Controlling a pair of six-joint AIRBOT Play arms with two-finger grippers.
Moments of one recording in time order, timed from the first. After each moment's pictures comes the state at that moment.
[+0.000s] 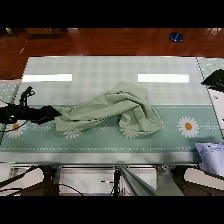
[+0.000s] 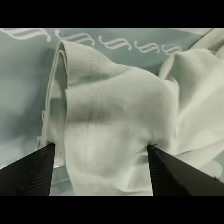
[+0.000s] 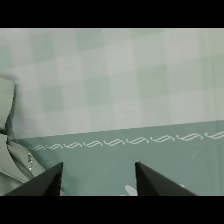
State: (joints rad) left arm 0.42 -1.29 0.68 0.85 -1.13 -0.97; right arm -0.53 -1.36 1.39 -1.13 1.40 1.27
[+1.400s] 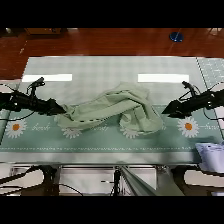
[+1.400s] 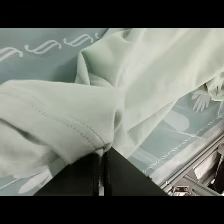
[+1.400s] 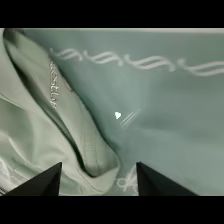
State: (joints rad) left arm 0.29 -1.36 0.87 0.81 -1.35 -0.99; right arm -0.30 -1.47 0.93 -0.98 1.34 1.13
